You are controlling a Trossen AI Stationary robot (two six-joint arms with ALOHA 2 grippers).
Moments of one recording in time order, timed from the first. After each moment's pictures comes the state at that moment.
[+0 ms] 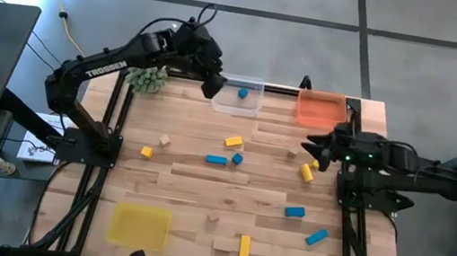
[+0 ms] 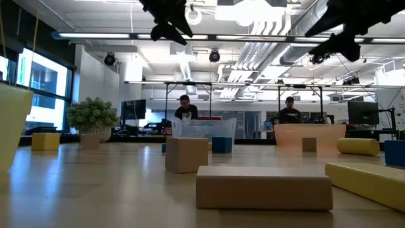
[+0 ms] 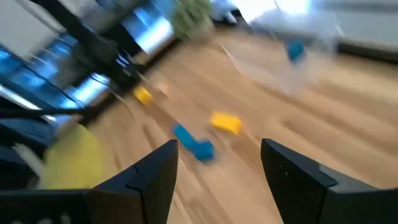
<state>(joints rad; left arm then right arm) 0.62 1.55 1.63 -0.78 0.08 -0.09 -0.07 0.52 0.60 -0.53 0.23 0.66</state>
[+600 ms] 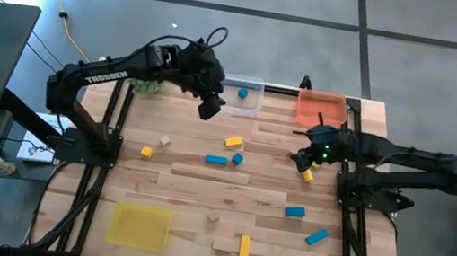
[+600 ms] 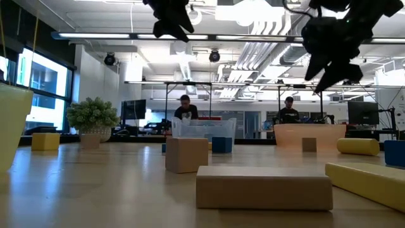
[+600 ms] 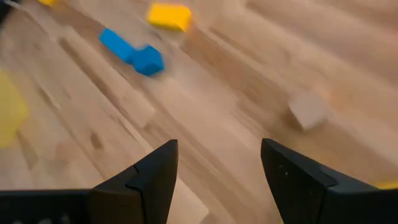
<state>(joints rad) 0.47 1.55 1.62 -0.87 0.08 -0.07 -0.17 0.89 0.69 -0.73 0.02 0.78</state>
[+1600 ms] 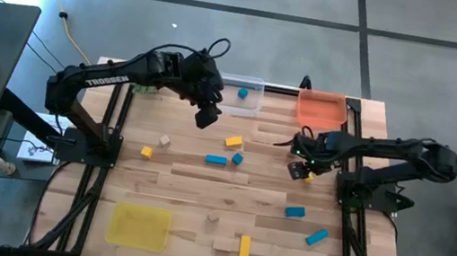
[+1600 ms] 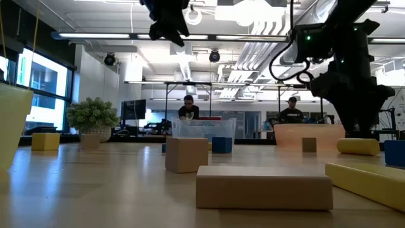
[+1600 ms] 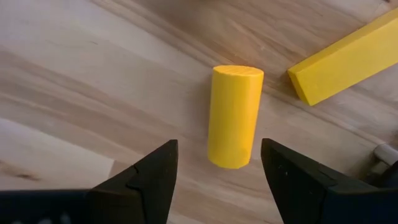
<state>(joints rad) 0.43 1.55 1.58 -0.93 0.08 -0.12 -0.20 1.27 0.69 -0.96 -0.08 0.94</state>
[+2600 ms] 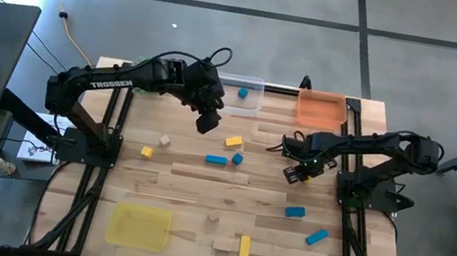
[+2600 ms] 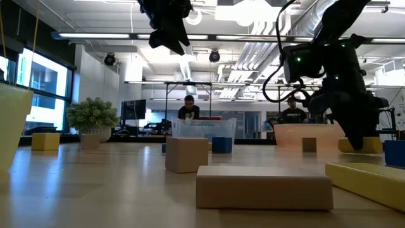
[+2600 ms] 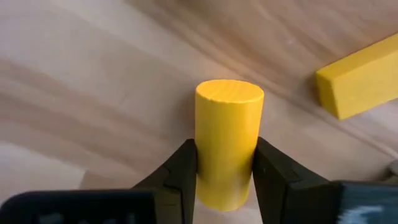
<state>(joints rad) 0.42 1.55 1.50 -0.86 0.08 -0.13 -0.20 1.44 0.70 -0.91 -0.12 0.85</state>
